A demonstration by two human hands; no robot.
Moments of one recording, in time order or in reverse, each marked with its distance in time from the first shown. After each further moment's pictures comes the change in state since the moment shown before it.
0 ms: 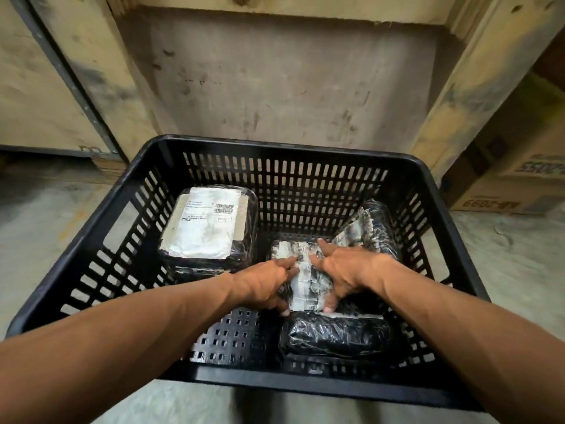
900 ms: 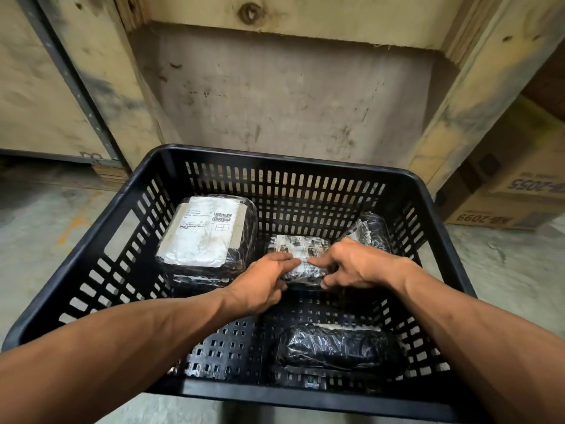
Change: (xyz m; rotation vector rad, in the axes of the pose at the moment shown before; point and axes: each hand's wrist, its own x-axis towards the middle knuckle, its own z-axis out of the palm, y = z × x) left_hand 0.002 -0.007 0.012 -0.445 0.418 0.024; right_hand -0.016 0.029 -0.010 0.605 0.194 -0.094
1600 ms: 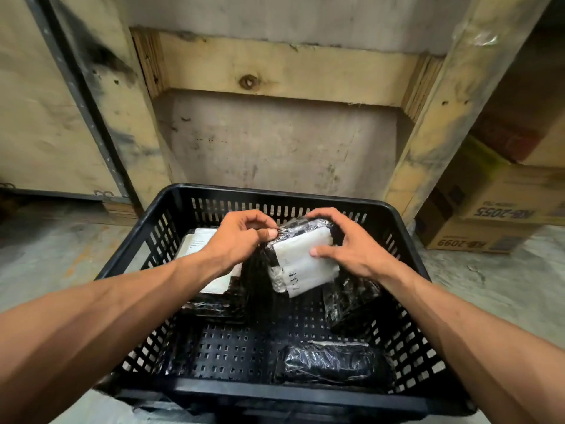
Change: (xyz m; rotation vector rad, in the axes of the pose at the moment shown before) left_hand 0.010 0.051 -0.115 -0.686 0.375 -0.066; right_hand -0.048 -0.048 -0.044 0.386 0.574 -0.317
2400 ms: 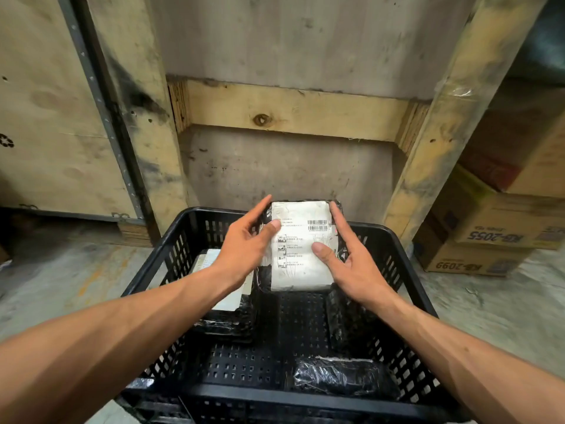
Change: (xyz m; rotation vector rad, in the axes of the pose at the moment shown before) left_hand -0.021 0.036 -0.003 -0.323 0.069 0.155; right_hand -0.016 -0.031 0.028 0.202 0.266 -0.075
